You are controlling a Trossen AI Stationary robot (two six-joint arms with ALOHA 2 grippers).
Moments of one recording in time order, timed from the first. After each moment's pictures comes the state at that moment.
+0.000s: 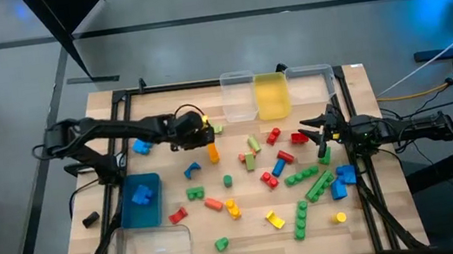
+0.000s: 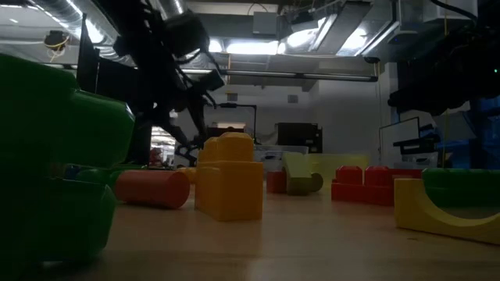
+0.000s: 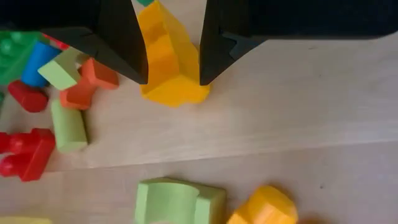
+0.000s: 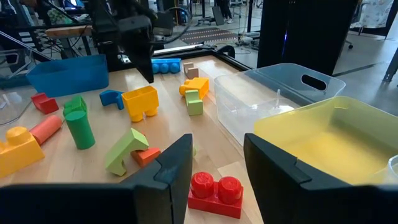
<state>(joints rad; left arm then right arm) 0.22 1.50 0.86 -0.35 -0.02 -1.28 0.05 0.09 0.08 -0.17 0.39 0.12</state>
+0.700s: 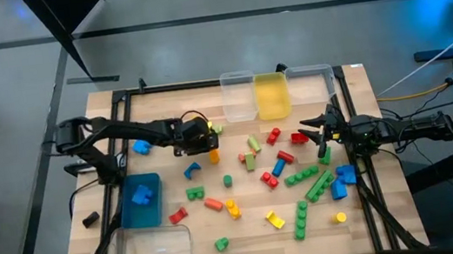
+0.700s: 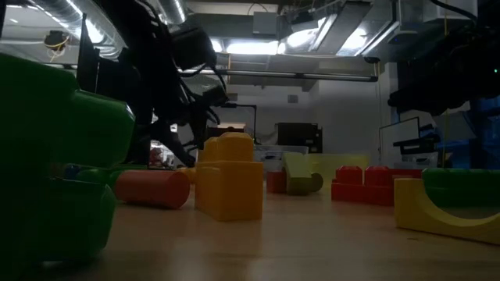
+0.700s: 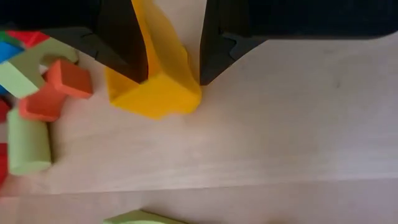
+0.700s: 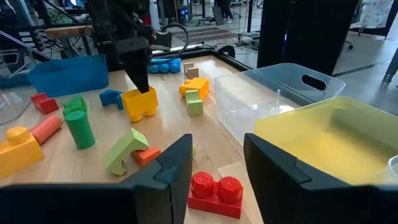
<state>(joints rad) 0.20 1.61 0.86 -0.30 0.00 -1.31 0.05 0.09 0.08 -0.17 0.39 0.12</state>
